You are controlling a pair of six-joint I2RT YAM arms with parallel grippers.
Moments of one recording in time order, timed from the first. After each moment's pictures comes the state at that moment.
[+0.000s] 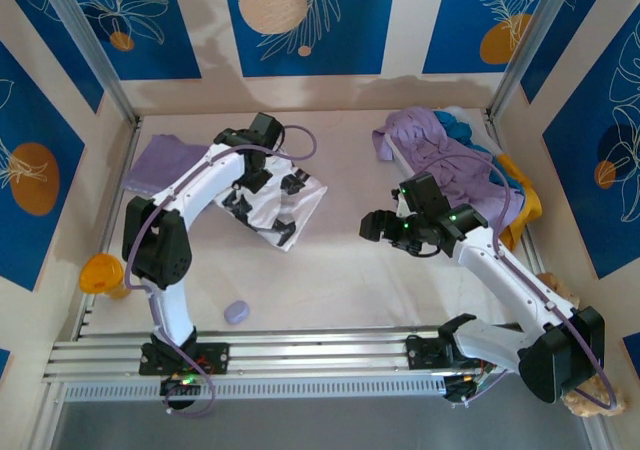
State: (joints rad) left arm -0.46 1.88 1.68 -1.01 -0.43 0.34; right arm 0.45 1.10 0.92 -0.83 -0.27 0.66
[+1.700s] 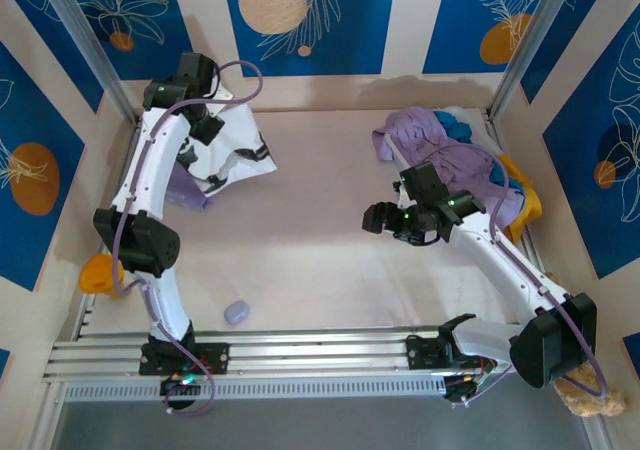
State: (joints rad) left arm -0.18 1.93 2.20 -1.28 -0.30 0.45; right arm 0.41 1.20 1.02 -0.91 -0.26 0.61
